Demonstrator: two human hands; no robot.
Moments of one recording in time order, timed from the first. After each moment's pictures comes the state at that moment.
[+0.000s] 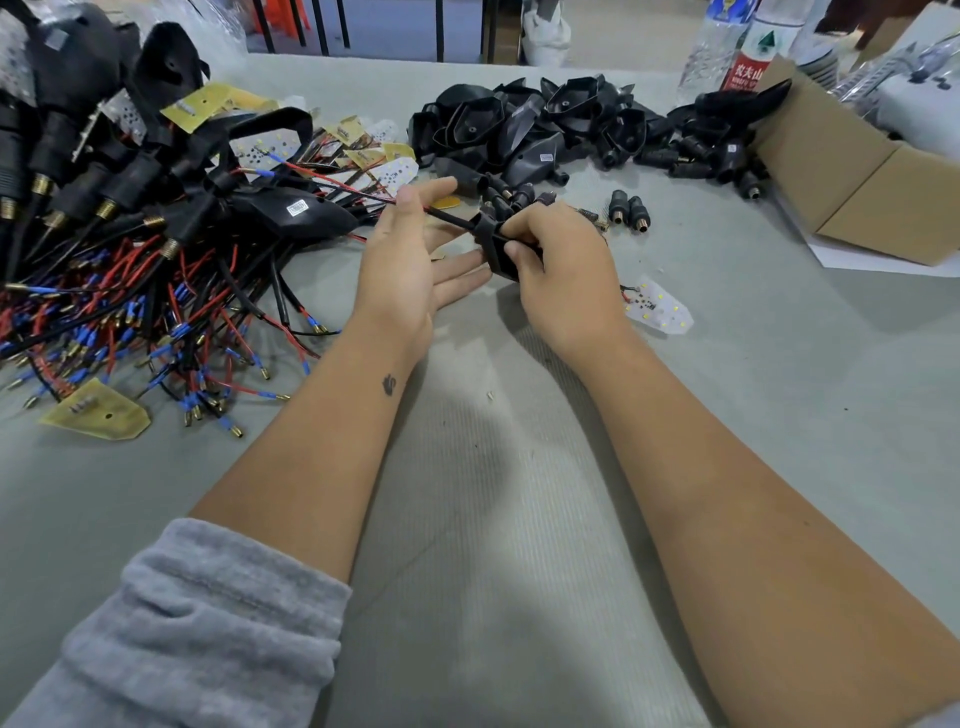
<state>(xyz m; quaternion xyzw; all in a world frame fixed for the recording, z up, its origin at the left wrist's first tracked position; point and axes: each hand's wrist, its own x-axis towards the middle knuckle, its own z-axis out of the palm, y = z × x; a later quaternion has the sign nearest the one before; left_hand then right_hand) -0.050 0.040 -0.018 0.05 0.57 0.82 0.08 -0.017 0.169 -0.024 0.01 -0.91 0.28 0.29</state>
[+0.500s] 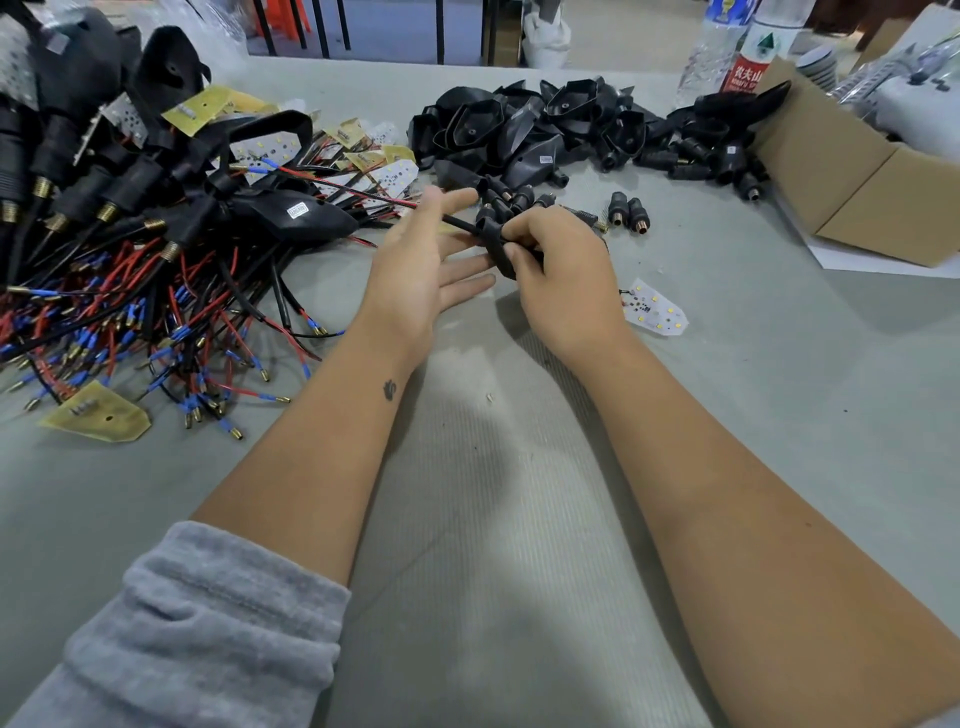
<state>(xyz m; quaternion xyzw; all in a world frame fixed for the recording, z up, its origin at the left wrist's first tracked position) -0.052 0.041 -0.020 0.07 0.60 0.79 0.10 -0.015 0.168 -0.025 0.02 -0.90 0.32 0.31</state>
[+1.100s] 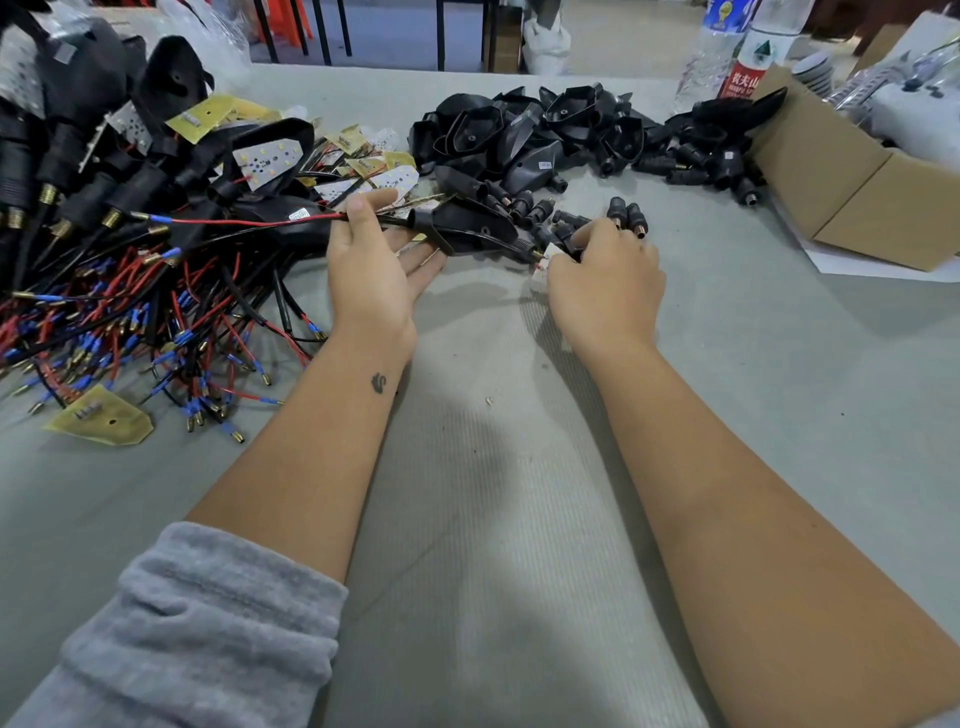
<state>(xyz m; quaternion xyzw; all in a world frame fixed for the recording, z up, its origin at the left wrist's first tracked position) -0.058 0.032 -0.020 -0.04 0.50 0.86 -0.02 -0.015 0.185 -0.024 -0.24 -0.91 0.24 0.24</state>
